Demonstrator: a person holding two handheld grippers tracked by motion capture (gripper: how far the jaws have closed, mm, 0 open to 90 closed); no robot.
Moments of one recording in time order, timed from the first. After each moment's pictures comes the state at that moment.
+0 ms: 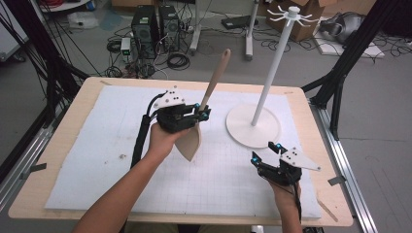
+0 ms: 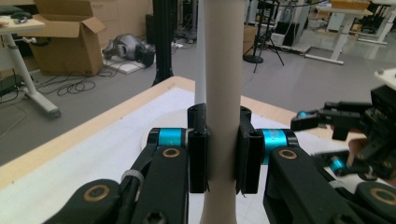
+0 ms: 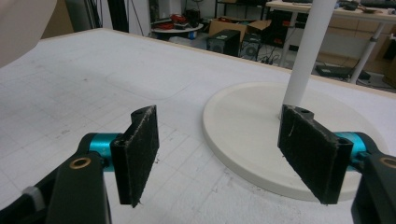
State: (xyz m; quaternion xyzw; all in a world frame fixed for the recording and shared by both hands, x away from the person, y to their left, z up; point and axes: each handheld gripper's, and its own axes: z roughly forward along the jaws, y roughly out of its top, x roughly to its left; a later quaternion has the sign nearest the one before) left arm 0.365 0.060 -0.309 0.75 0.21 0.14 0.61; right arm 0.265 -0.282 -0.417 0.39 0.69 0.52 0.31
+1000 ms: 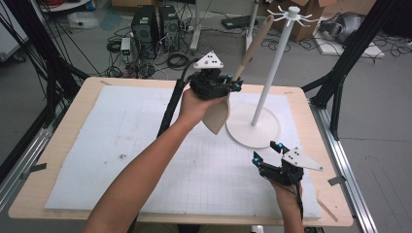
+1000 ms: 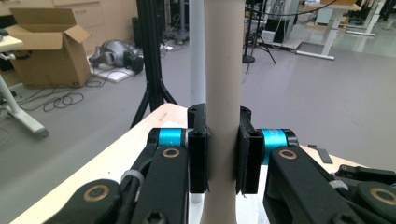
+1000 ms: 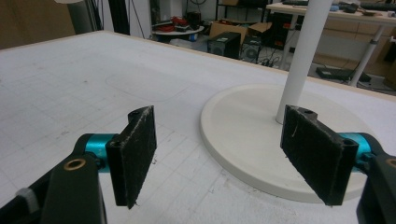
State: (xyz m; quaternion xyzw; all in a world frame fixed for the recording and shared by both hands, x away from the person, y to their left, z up) left arm 0.417 -0.017 -0.248 0.76 0.19 0.13 0.61; right arm 0.265 -0.287 -0.416 0.39 0.69 0.53 0.31
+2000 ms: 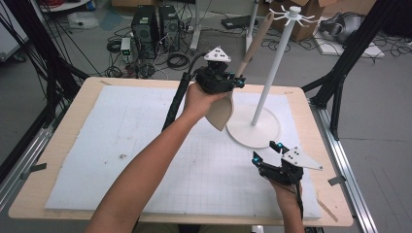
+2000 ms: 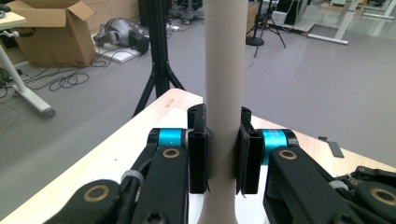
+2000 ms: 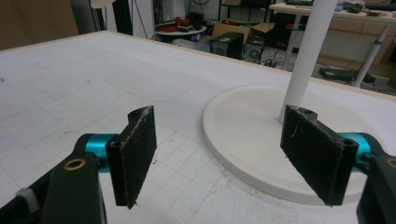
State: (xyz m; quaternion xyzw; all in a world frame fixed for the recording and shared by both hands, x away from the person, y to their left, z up) left arm 0.433 -0.029 -0.242 0.78 0.21 0.13 0.57; right arm 0.266 -0.287 -0.416 0.38 0.69 0.53 0.30
